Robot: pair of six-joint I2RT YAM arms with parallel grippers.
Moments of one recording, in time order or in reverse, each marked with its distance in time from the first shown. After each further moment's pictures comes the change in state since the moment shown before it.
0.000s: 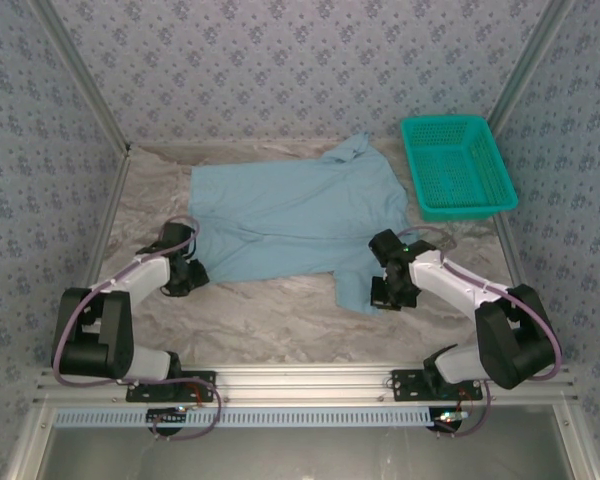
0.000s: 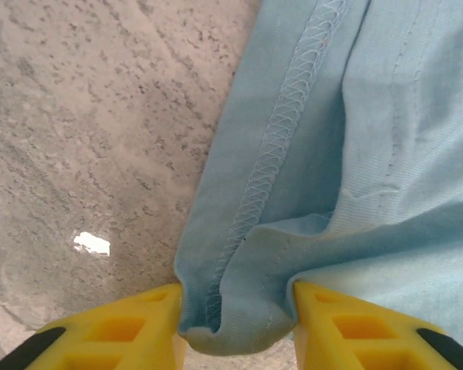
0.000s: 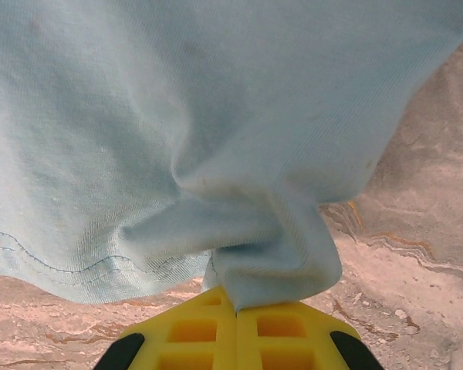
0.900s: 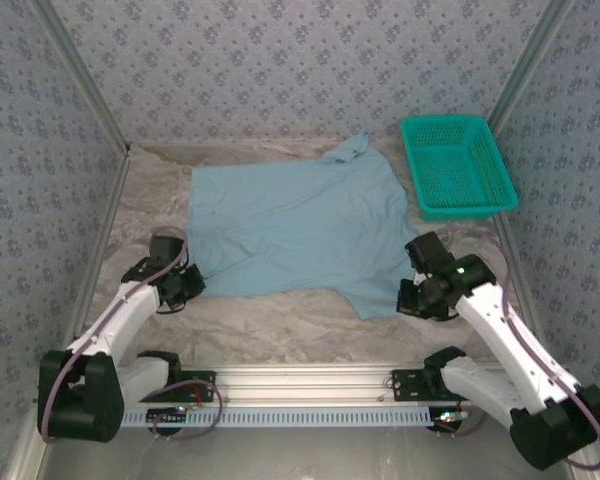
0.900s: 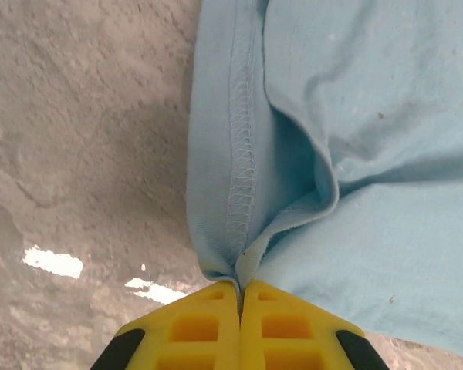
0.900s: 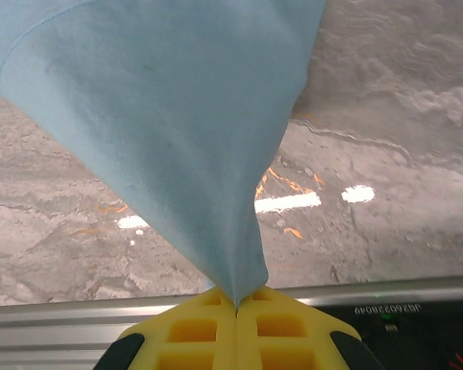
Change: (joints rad) left arm -0.013 -0.331 -0.104 -0.096 0.088 -0.061; right arm -0.071 -0.475 0.114 -0.409 0.000 0.011
